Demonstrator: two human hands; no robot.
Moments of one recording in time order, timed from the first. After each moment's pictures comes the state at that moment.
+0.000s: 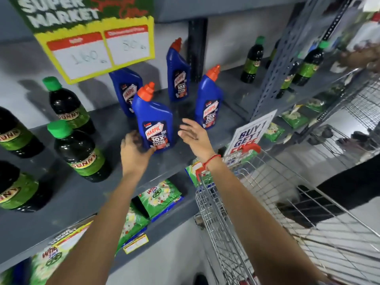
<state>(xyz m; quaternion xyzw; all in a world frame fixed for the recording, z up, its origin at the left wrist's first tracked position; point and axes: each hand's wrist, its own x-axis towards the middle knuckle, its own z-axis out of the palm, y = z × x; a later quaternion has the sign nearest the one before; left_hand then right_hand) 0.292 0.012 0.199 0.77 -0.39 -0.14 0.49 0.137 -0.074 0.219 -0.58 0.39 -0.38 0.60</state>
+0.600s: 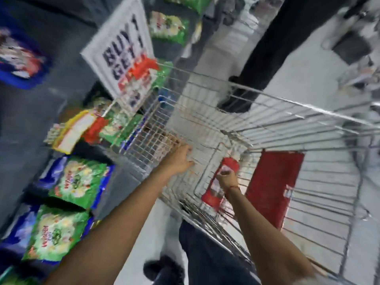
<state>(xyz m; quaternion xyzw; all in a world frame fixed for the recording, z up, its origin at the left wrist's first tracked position) -0.010 -0.005 0.053 0.53 -0.72 -0.45 -0.05 -0.169 0.095 -0.038 -0.18 0.83 -0.22 0.48</state>
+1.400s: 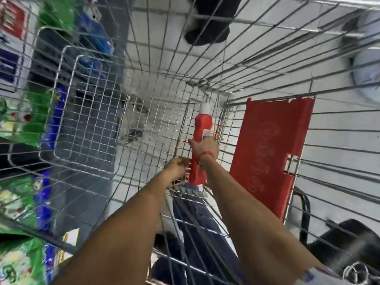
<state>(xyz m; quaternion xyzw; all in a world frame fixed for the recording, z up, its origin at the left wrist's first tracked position) -0.102 0.076 -0.147 0.58 -0.38 -0.69 -0.20 -0.206 0.091 -0.166 -0.04 0.89 -0.13 0.44</state>
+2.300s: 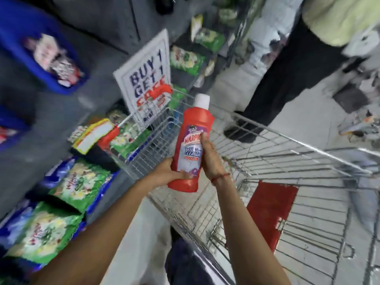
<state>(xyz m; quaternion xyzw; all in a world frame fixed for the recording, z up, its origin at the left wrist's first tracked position) 0.001 0.000 0.061 0.51 -0.51 -0.69 0.10 -0.144 0.004 0.070 -0.21 0.51 -0.52 0.65</state>
